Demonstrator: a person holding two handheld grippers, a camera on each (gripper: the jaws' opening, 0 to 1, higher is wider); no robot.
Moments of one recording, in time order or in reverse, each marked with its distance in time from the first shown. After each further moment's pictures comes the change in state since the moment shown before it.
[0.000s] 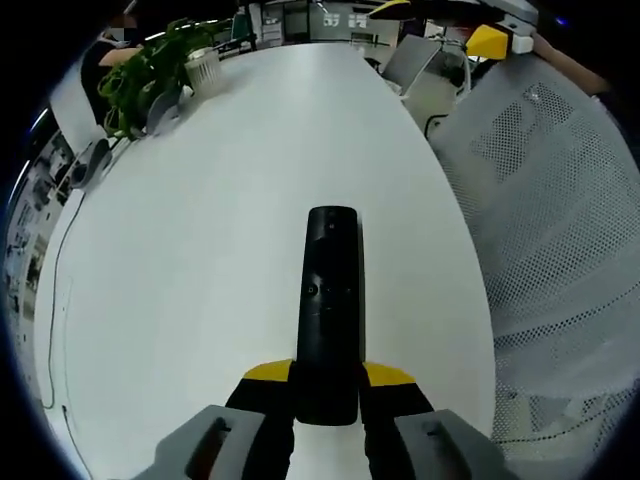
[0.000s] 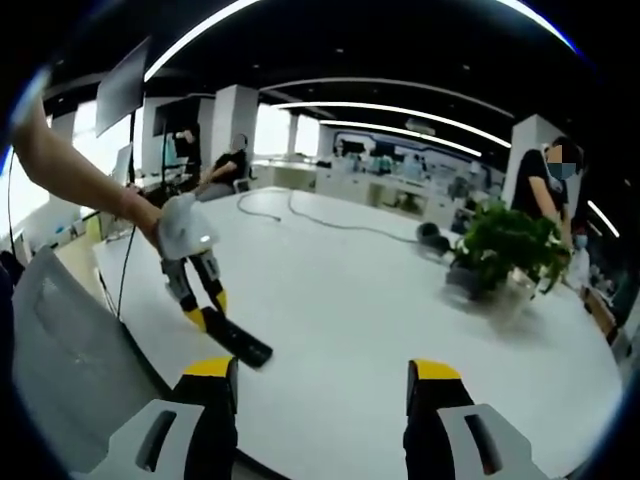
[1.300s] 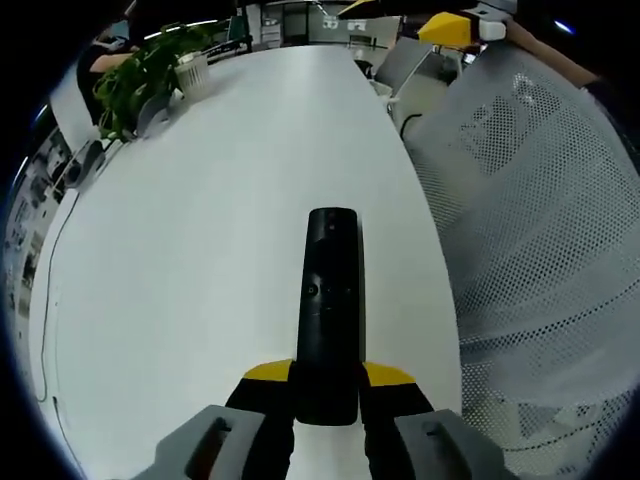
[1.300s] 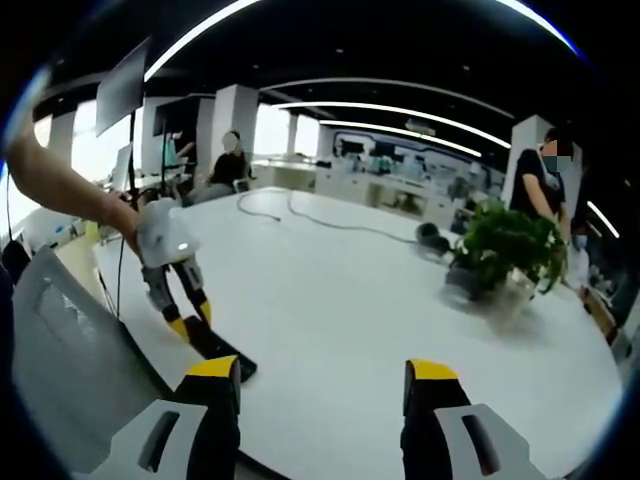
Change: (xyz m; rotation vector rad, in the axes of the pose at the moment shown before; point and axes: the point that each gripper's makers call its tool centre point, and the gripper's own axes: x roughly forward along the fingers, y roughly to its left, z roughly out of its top) left arm 0.001 -0.034 -0.001 -0.010 -0.013 -0.027; right arm 0.000 0.000 0.000 -0.001 -0.002 0.000
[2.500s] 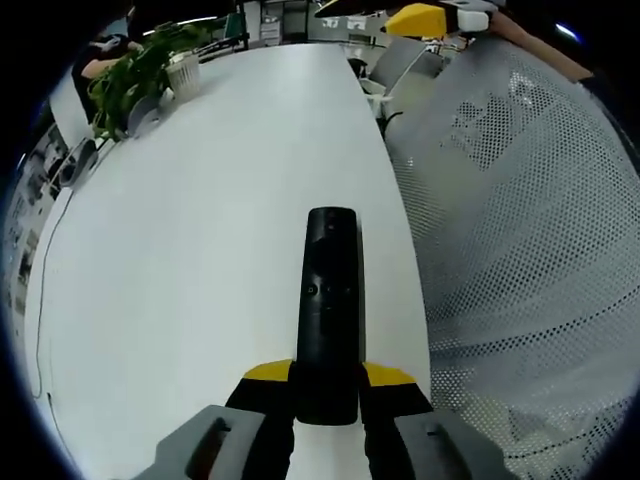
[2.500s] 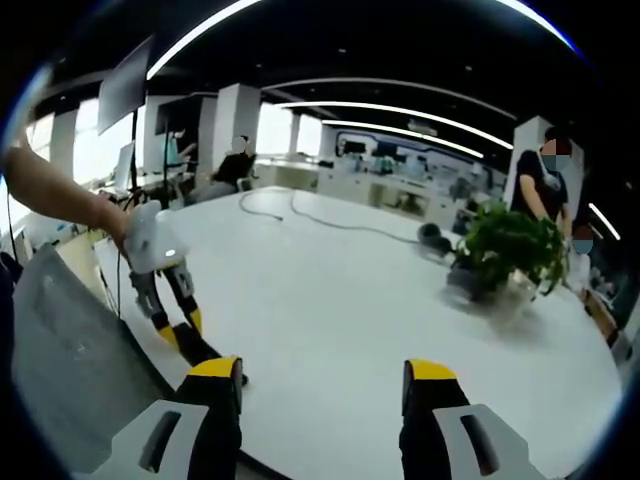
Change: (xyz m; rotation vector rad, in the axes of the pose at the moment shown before) left arm 0.001 -0.024 0.002 -0.001 0.015 -0.021; right arm 0.000 0.002 0.000 -0.007 0.000 0.007
